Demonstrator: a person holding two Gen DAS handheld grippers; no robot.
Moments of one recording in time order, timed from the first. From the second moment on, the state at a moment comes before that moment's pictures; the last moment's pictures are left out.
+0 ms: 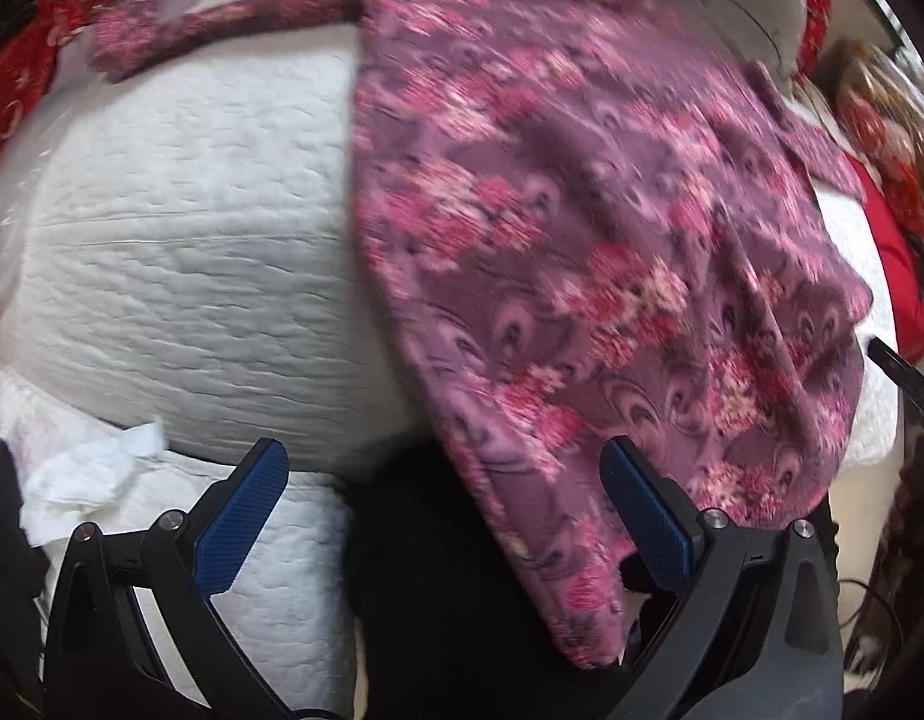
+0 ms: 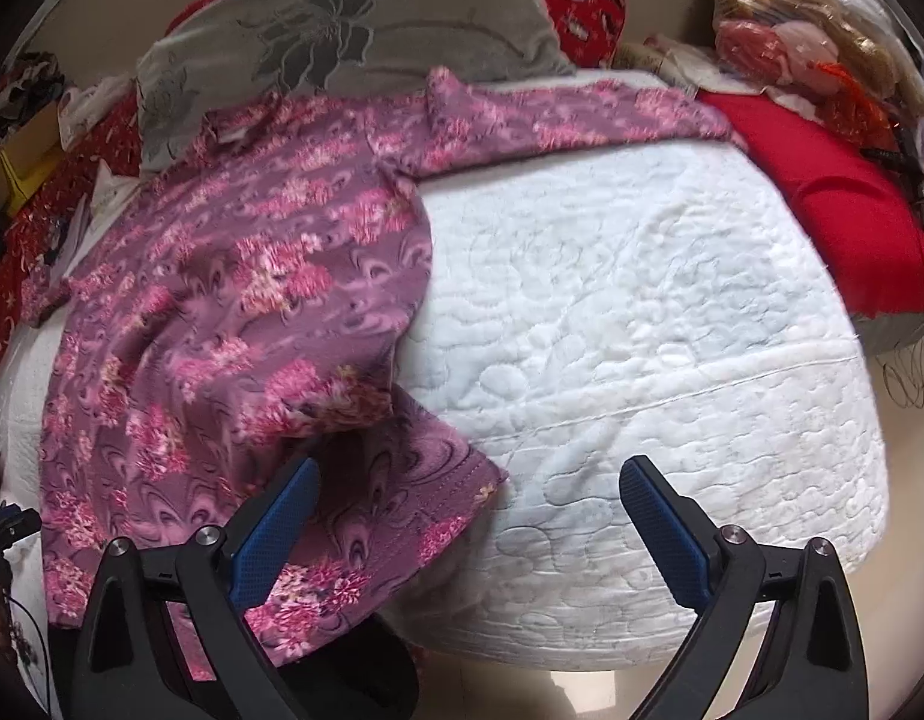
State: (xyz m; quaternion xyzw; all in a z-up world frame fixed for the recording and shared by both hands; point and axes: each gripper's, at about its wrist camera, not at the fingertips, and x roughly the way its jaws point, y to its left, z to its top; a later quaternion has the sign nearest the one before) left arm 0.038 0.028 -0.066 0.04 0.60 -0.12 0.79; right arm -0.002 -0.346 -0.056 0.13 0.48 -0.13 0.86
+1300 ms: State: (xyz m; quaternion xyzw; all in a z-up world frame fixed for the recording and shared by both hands) left arm 0.094 0.055 -0.019 -0.02 0.59 -0.13 0.80; right arm 0.003 -0.371 -0.011 0.21 0.44 -0.04 0.87
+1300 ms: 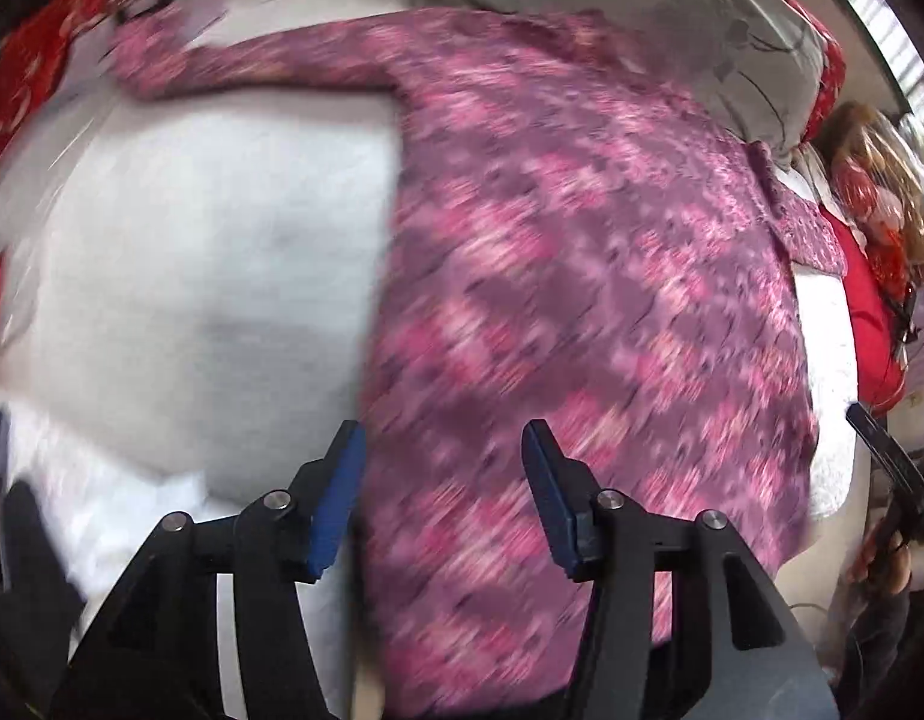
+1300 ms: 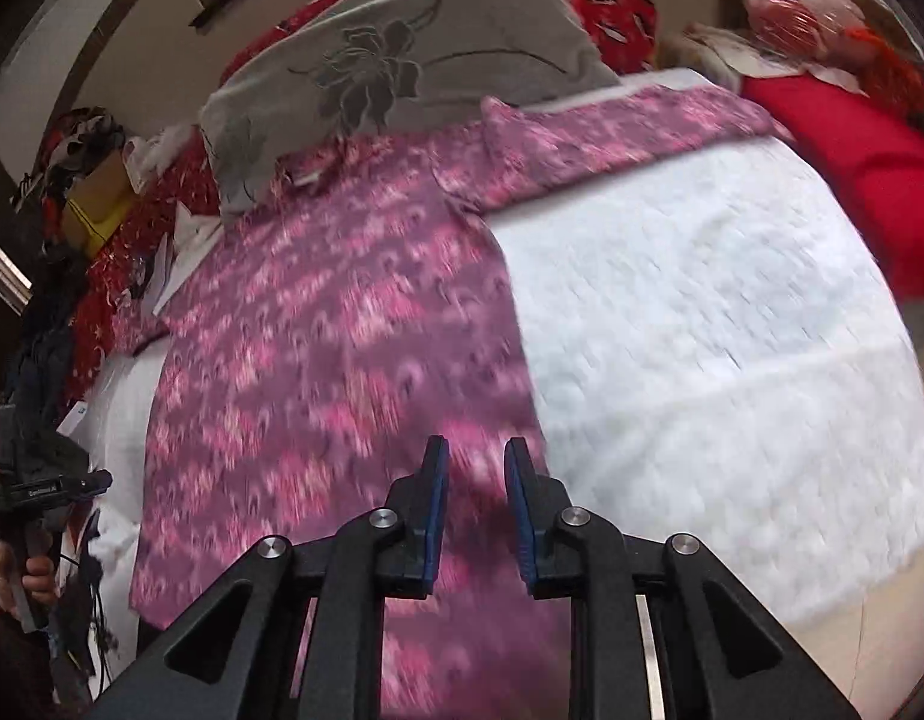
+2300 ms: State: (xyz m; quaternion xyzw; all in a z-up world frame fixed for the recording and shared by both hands) left arm 0.233 -0.045 -0.052 -0.03 0.57 -0.16 0.80; right arm 0.158 -0.721 -0.068 0.46 0.26 -0.31 0.79
